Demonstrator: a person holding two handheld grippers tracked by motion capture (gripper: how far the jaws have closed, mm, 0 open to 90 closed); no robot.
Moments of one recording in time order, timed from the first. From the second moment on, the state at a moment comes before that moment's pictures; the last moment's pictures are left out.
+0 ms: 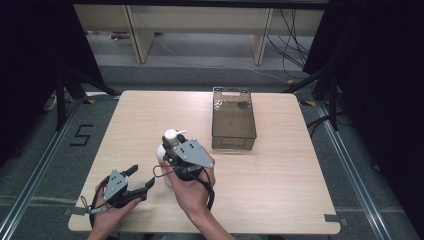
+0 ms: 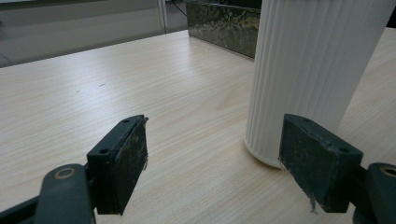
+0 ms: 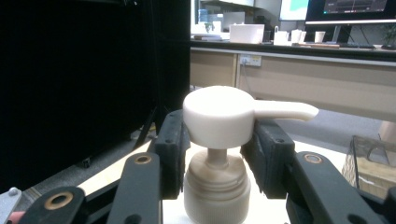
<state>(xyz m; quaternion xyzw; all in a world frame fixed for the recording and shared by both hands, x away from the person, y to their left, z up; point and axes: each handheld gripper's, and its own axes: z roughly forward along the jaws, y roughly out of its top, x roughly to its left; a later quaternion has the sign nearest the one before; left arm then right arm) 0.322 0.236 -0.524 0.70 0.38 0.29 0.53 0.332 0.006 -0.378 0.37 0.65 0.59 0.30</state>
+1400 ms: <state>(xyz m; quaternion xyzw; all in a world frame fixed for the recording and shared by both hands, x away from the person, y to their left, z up) 0.322 0.236 -0.523 0.70 0.38 0.30 0.53 0.336 -0.068 -0.342 0.40 0.60 0.59 0.36</state>
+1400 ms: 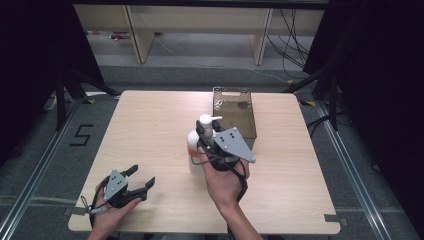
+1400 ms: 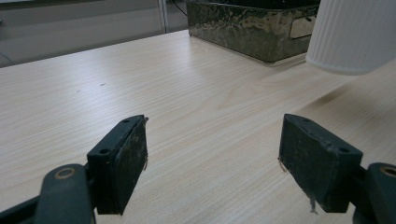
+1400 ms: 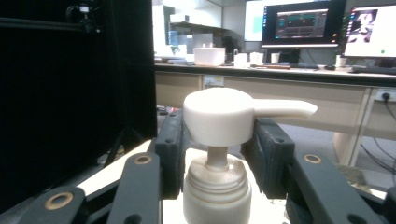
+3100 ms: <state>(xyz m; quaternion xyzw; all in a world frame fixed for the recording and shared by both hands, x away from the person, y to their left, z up) 0.322 0.236 -0.523 0.70 0.38 0.30 0.53 0.373 -0.121 -0.317 0.43 0.56 0.57 0.42</state>
